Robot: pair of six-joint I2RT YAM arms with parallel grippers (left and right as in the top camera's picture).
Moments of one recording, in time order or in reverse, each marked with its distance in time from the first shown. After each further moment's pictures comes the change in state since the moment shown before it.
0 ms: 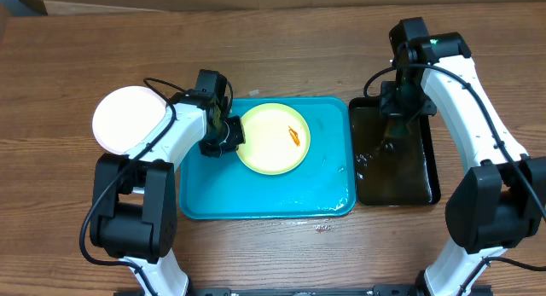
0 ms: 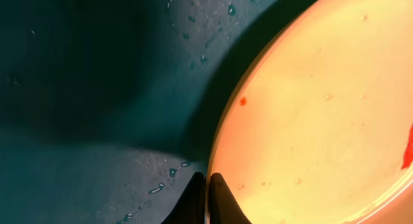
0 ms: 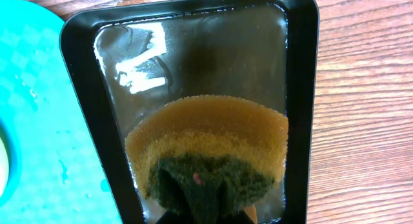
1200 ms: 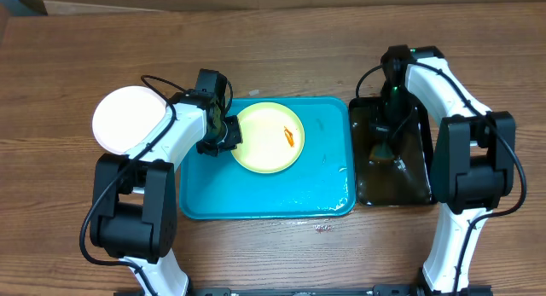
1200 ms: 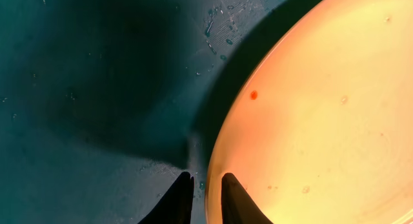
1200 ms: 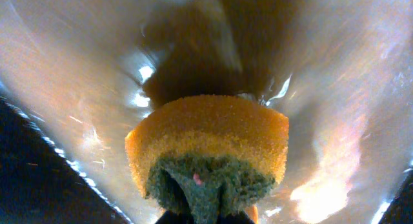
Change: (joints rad) left arm -0.001 0.000 0.001 0.009 -0.090 0.005; right arm -0.047 0.264 -0.026 0.027 -0.177 0.035
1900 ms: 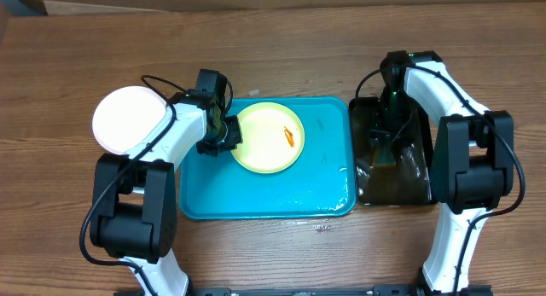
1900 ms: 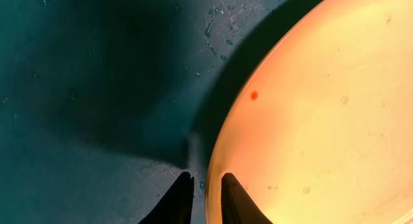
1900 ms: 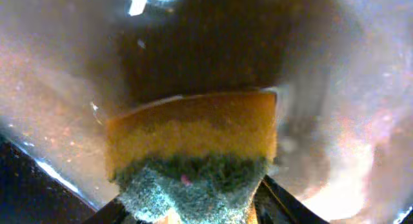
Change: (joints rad) left arm 0.000 0.000 0.000 0.000 0.000 0.000; right arm 0.000 0.006 -0.055 0.011 -0.005 -0.003
